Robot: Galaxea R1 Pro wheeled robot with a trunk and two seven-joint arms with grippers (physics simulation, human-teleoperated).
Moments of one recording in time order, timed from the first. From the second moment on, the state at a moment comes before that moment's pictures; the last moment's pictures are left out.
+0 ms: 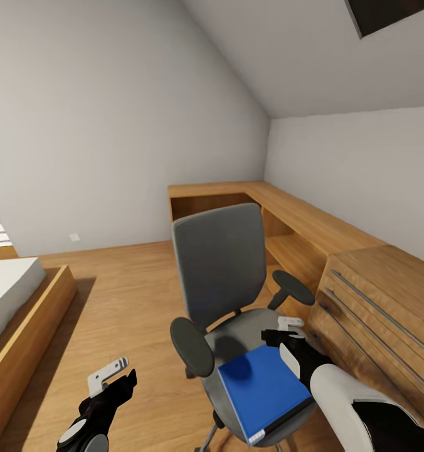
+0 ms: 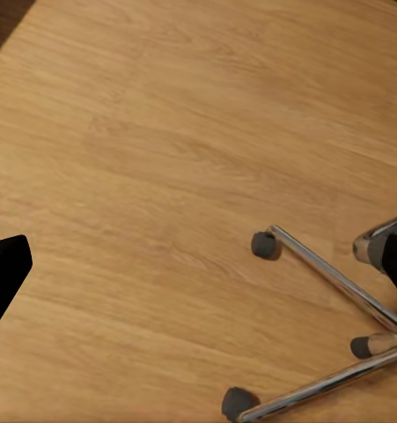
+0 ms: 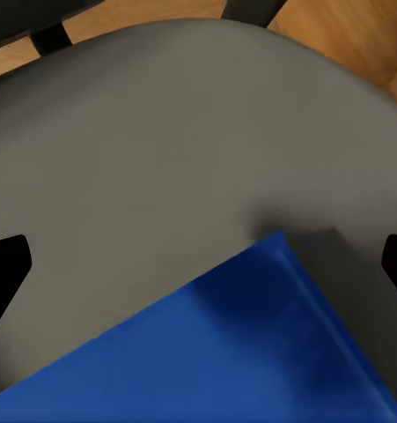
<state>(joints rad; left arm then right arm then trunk) 0.02 0.05 -0.18 -1.62 0.61 0.37 0.66 -0.83 0.04 -0.04 -0.21 -0.04 0.13 -0.11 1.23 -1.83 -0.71</state>
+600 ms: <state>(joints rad) 0.02 0.05 -0.18 -1.62 0.61 0.37 0.66 -0.83 0.04 -0.04 -0.21 -0.04 0.13 -0.11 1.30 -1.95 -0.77</state>
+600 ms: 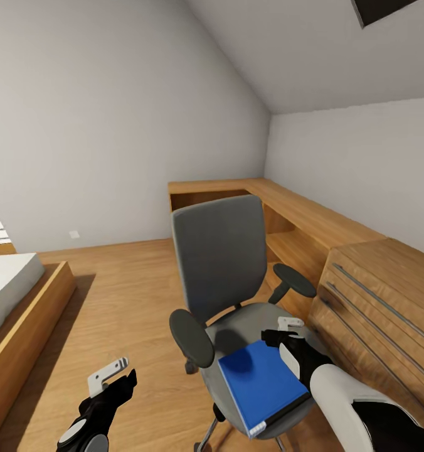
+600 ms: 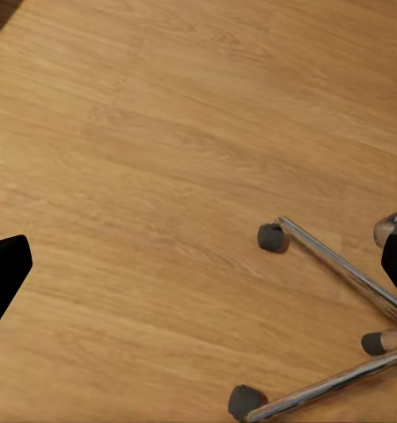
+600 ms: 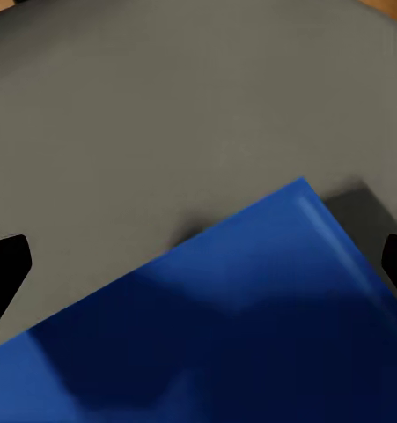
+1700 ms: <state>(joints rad) 0.02 0.05 -0.18 -1.61 0.61 0.37 0.66 -0.83 0.04 -0.04 -0.21 -0.04 0.13 -0.11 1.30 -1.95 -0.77</state>
